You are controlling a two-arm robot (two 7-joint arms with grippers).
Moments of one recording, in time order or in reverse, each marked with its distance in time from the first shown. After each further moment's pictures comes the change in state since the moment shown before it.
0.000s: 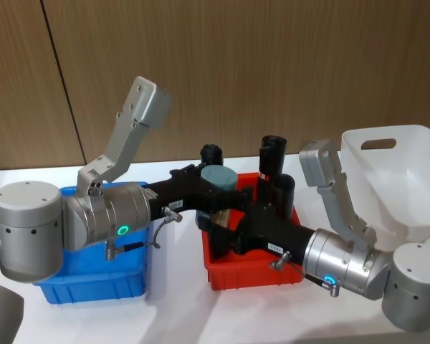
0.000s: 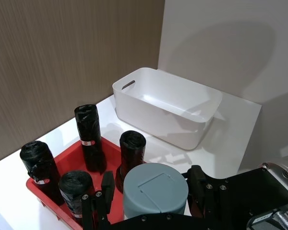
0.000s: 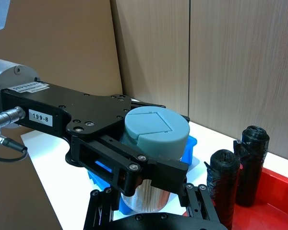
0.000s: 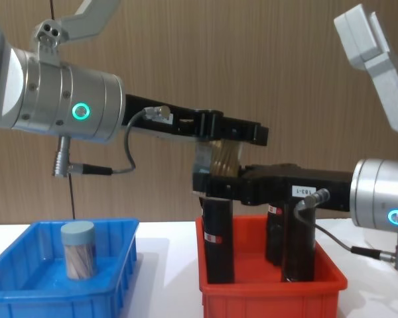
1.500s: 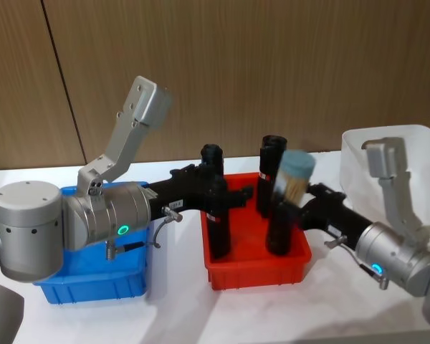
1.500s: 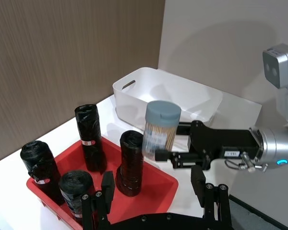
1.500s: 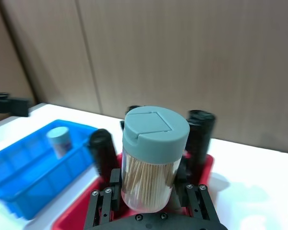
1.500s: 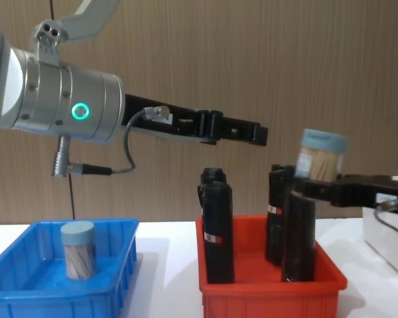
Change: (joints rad) left arm 0.000 0.000 0.000 0.000 0.000 0.000 0.000; right arm -0.015 0.068 0.078 0.071 0.064 -0.056 -0.240
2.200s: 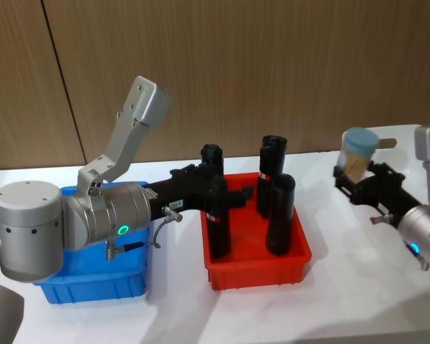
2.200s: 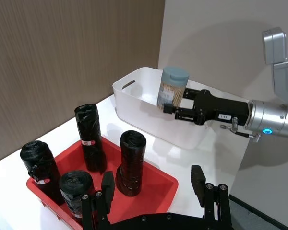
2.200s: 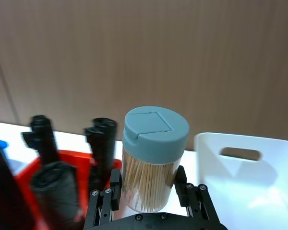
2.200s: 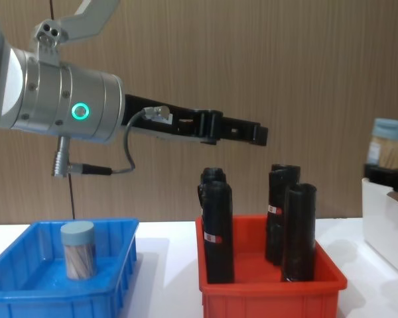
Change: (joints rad) left arm 0.000 0.000 0.000 0.000 0.000 0.000 0.000; right arm 0.030 0.036 0.065 0.061 -0.053 -0.049 -0.180
